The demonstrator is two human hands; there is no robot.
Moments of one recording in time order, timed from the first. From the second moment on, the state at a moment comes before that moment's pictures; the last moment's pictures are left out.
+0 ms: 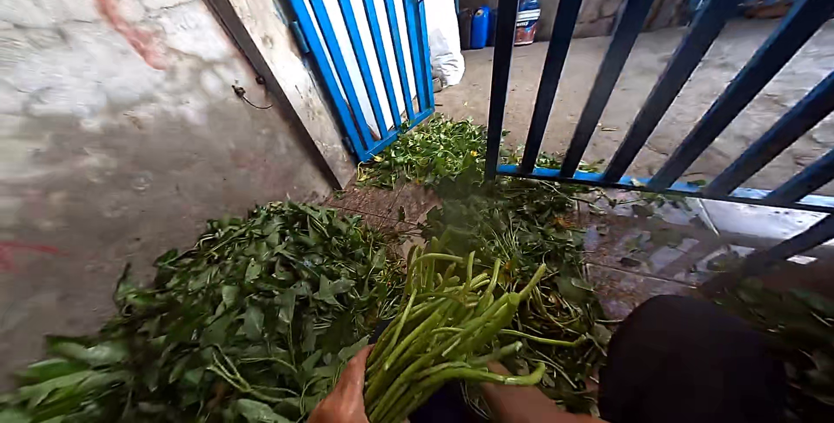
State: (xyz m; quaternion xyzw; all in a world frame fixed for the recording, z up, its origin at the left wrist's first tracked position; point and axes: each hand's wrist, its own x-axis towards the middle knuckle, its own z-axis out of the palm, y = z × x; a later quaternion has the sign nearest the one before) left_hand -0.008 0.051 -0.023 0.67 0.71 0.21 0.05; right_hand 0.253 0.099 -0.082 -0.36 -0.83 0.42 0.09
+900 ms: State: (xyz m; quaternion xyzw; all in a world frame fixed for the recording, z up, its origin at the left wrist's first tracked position) left_hand 0.022 0.067 -0.027 0.54 0.77 0.31 0.15; right_hand 0.147 0.169 -0.009 -0.24 -0.45 0.69 0.52
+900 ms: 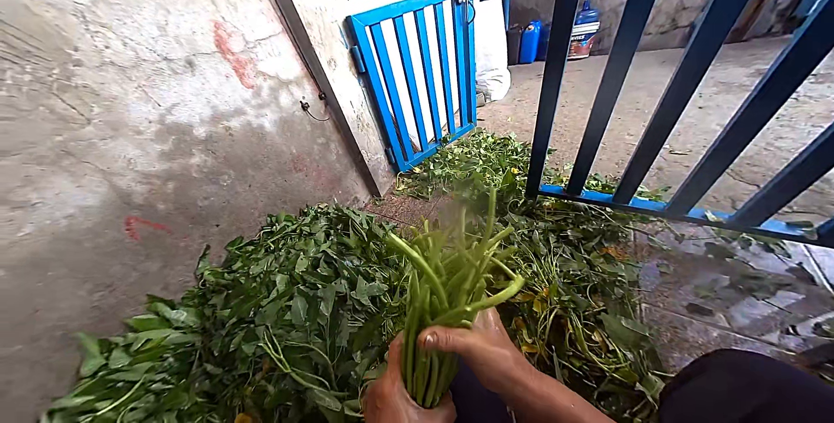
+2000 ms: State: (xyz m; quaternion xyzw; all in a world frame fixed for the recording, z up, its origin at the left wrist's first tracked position) left_hand -0.046 0.113 0.118 0.53 0.39 0.63 0.41; right_hand 0.081 0.196 0.194 -0.20 -0.58 0.68 0.39
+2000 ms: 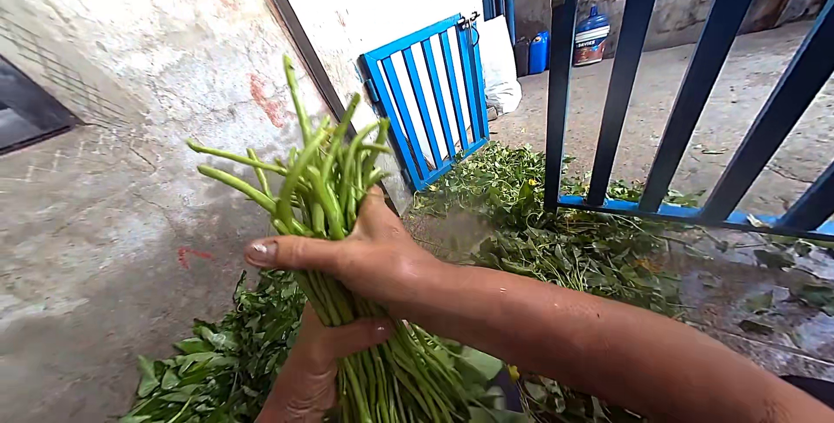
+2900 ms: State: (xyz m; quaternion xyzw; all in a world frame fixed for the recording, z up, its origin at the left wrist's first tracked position) left_hand 0.043 0.186 -0.036 0.39 -0.13 0.61 0.68; right_hand 0.260 0.239 0.106 -0.30 -0.83 0.46 0.06
